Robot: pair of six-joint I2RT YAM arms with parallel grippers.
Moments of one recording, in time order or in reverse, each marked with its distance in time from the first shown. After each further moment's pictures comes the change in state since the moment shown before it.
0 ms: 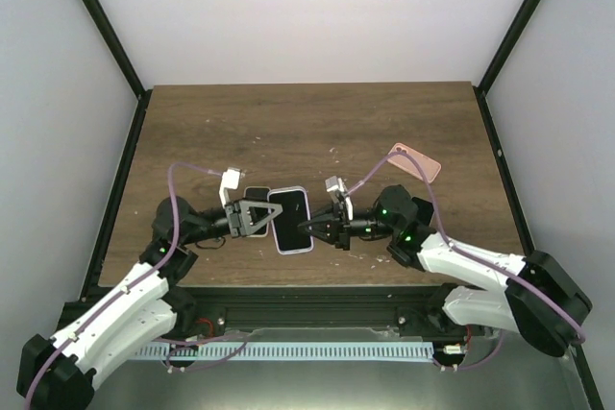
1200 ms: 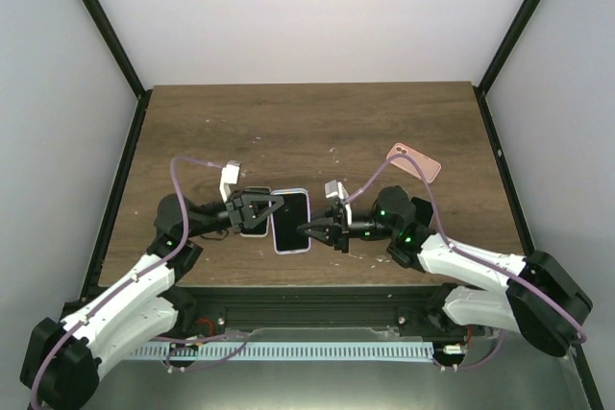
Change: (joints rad) left arm 0.021 0.106 -0.003 0.210 0.027 0.050; right arm 0.006 -0.016 -0.006 -0.064 0.046 -0.241
